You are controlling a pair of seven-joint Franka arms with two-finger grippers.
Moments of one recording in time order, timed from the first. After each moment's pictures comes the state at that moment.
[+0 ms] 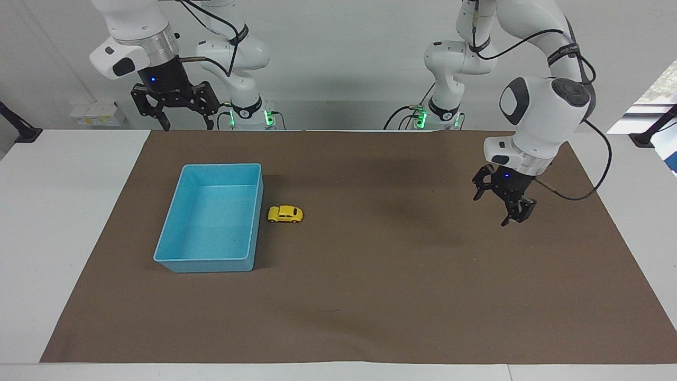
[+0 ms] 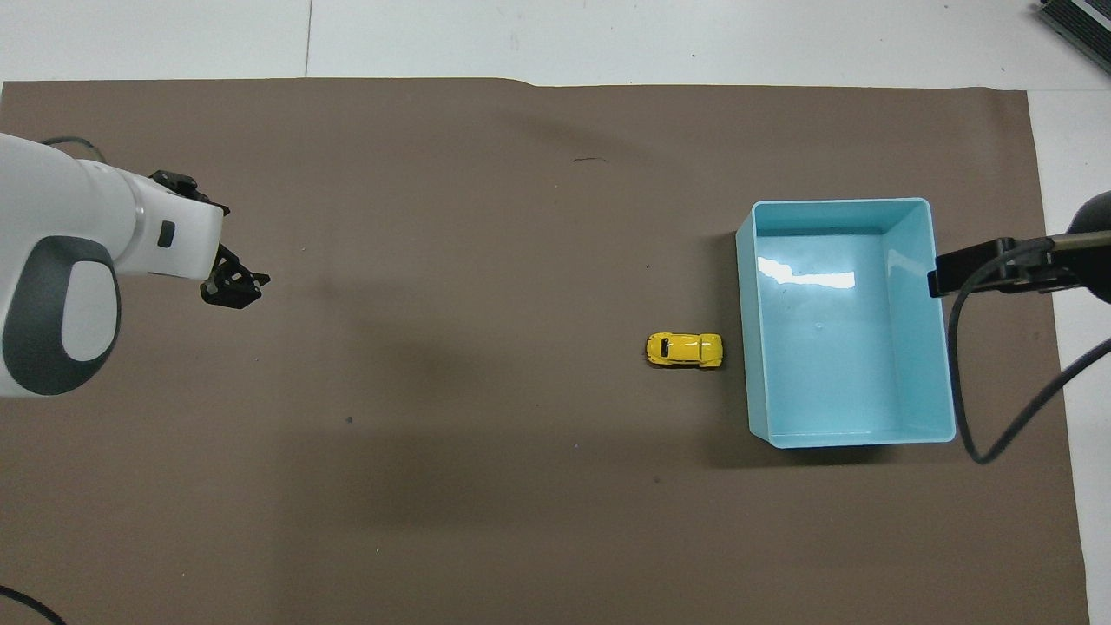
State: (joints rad) left arm -0.16 0.10 0.04 -1.82 -0.08 2.08 0.91; right arm 0.07 0.00 0.00 -1.45 0.02 1.45 0.01
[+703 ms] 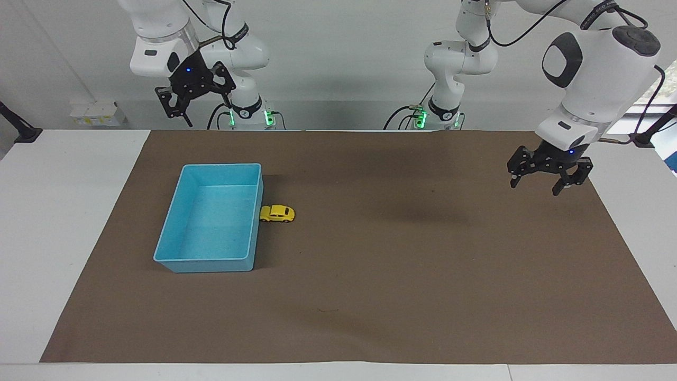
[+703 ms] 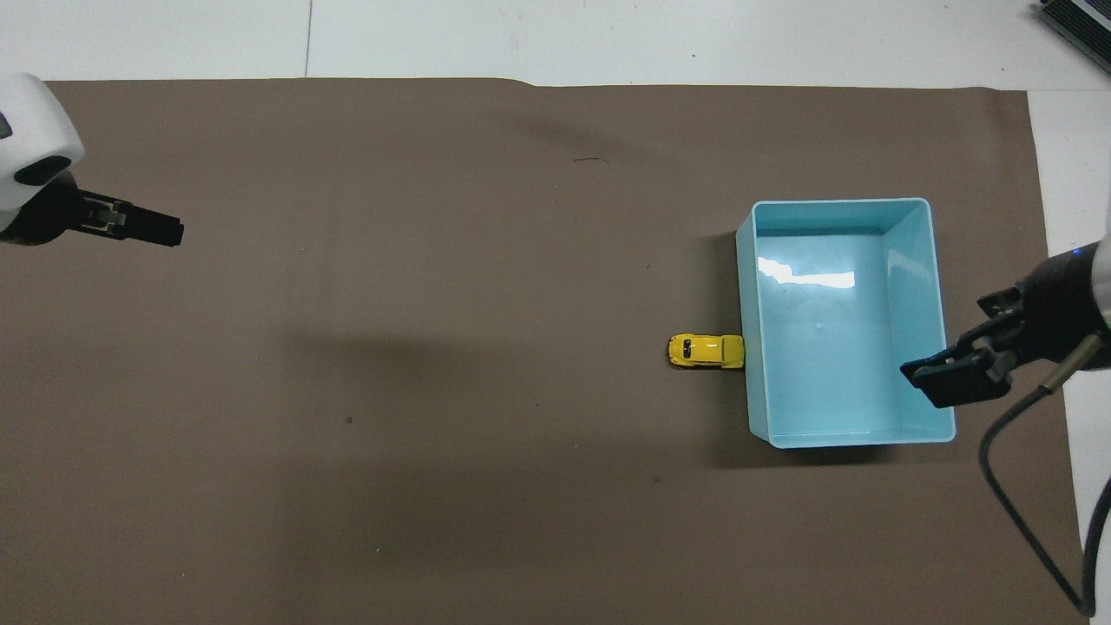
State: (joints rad) left arm -0.16 0.08 0.10 -1.61 -0.04 1.81 0.18; right arm 0.10 -0.08 0.03 -1.55 0.06 1.43 -0.54
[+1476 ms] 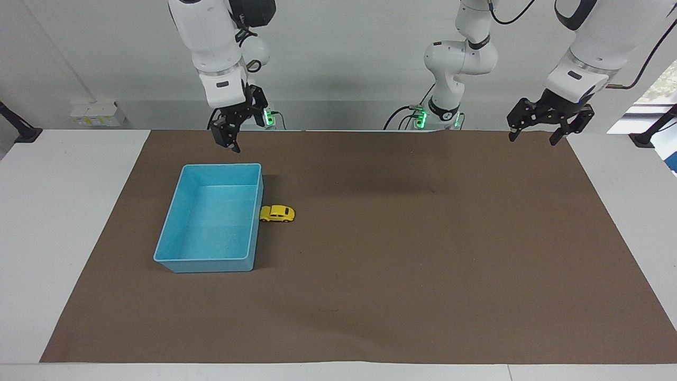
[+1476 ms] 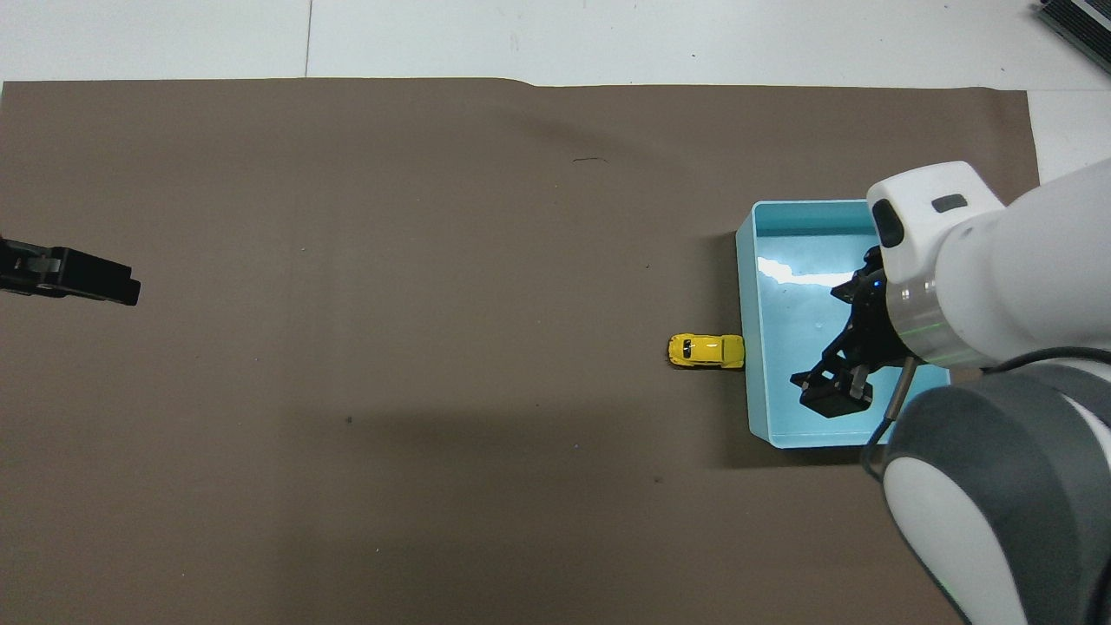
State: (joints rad) left arm -0.16 -0.01 0.09 -1.52 -0.03 1.51 0.09; right arm 0.22 -0.06 0.03 -1.76 0.06 1.68 -0.84
